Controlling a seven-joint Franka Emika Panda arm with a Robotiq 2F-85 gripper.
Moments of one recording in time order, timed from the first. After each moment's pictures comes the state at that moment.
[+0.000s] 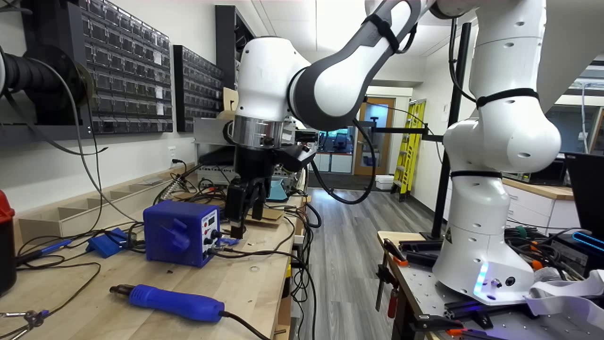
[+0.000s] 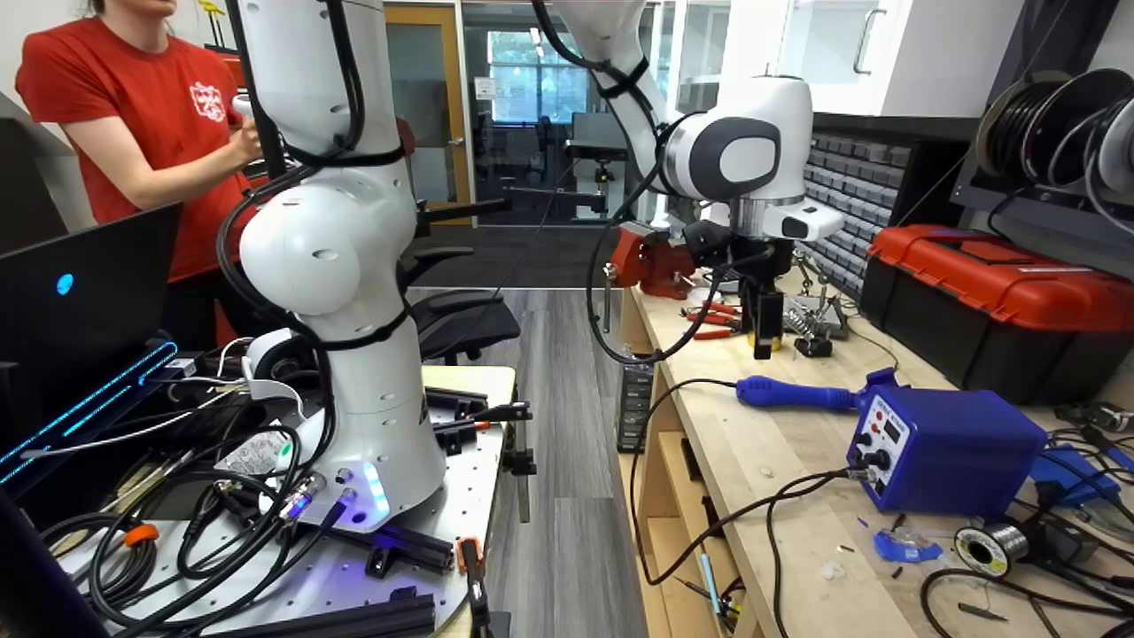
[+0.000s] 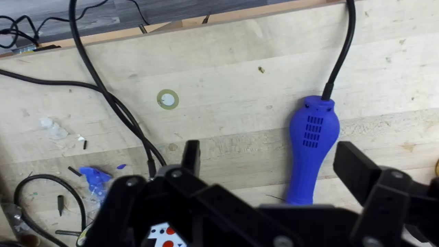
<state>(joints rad) 0.05 0.04 0.17 -2.40 -0.13 2.56 0.49</state>
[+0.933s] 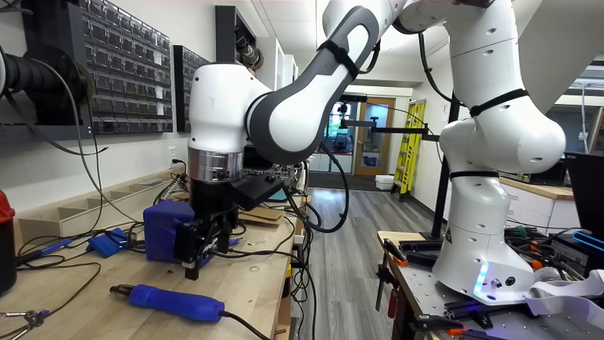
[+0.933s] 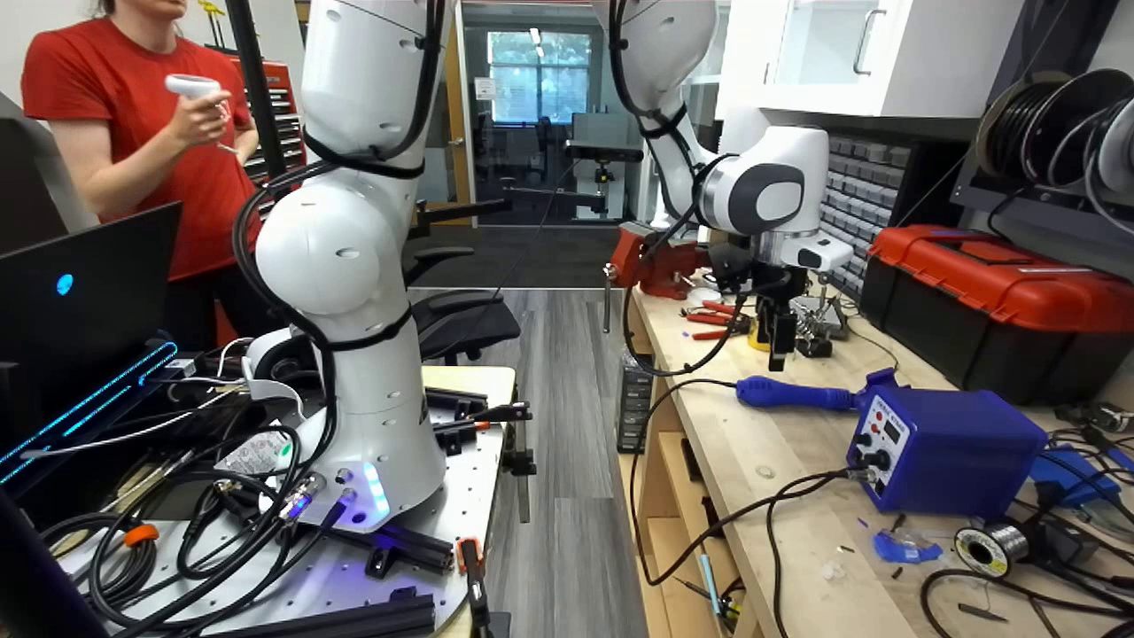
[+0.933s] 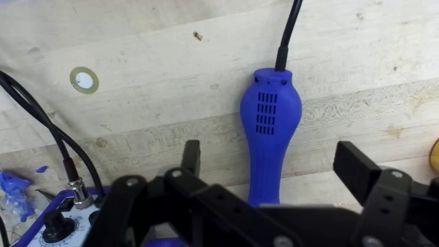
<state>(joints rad) 0.18 0.31 0.11 -2.16 -0.16 2.59 0.59</state>
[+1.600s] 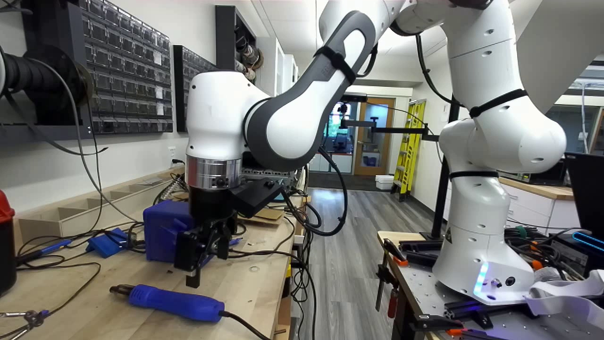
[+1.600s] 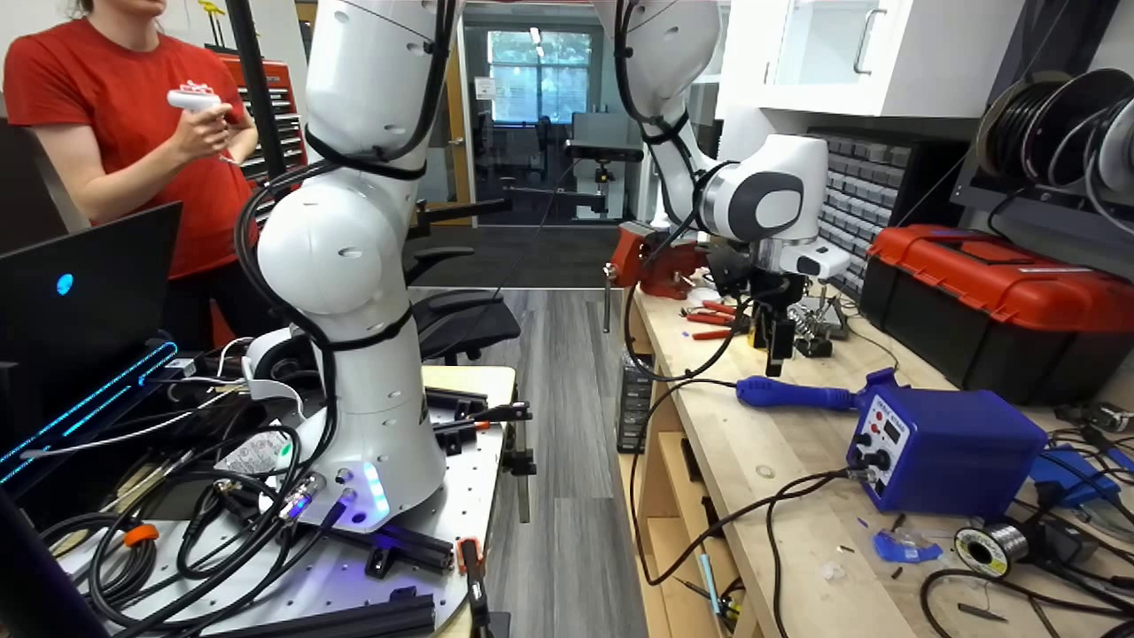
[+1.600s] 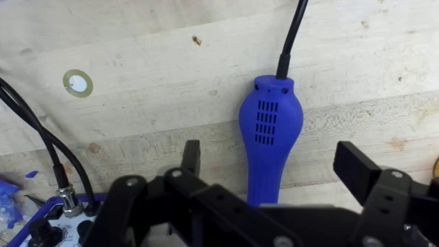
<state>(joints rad) 0.20 0.34 0.10 -2.15 -0.15 2.59 0.57</state>
